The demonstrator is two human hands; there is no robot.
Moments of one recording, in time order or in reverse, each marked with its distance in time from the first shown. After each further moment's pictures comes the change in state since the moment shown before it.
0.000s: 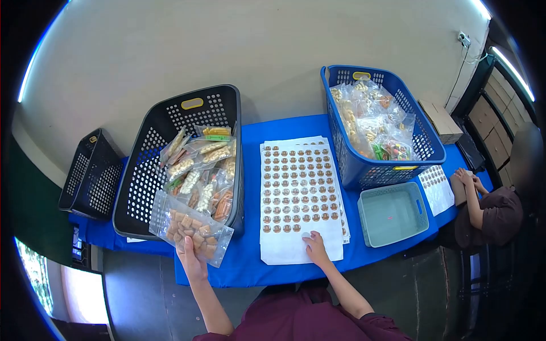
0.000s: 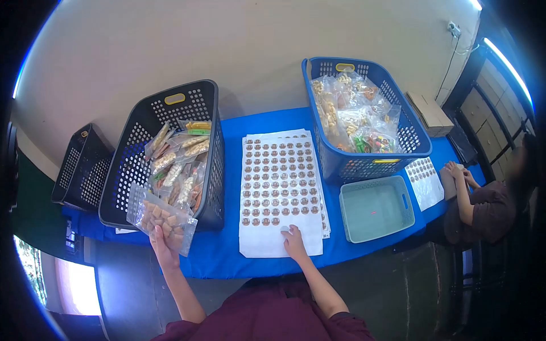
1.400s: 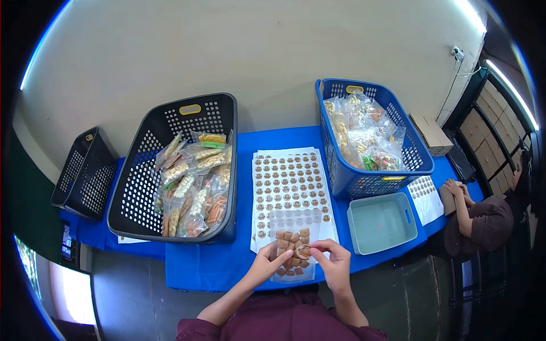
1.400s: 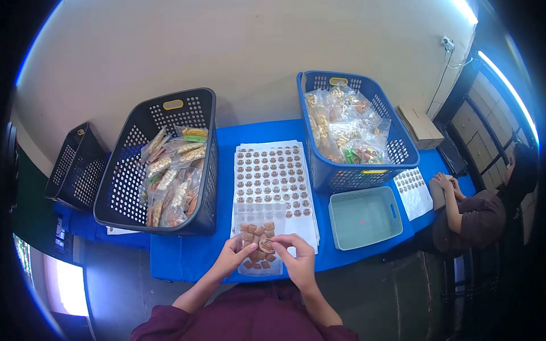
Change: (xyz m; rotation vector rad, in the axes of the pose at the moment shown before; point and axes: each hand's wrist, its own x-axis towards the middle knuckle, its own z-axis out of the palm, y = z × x) left_hand -0.059 -0.044 0.115 0.237 -0.751 -0.560; right_hand 0.010 -0.233 -0.188 0.731 0.267 0.104
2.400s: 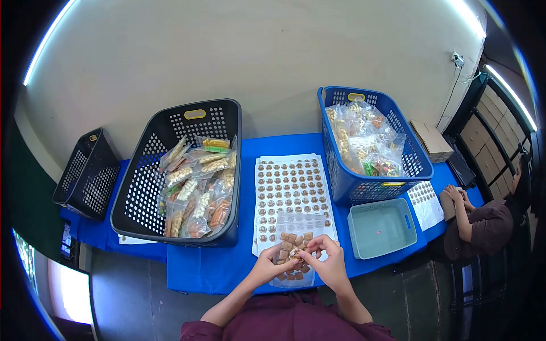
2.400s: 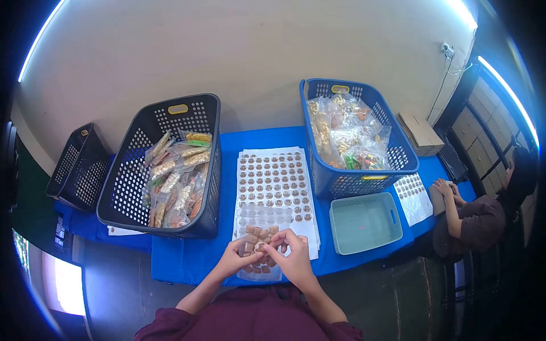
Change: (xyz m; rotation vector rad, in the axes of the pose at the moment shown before) left_hand -0.007 0.023 0.001 0.027 -0.041 -0.079; right_hand 0.013 -0.003 0.007 -0.403 -0.105 -0.103
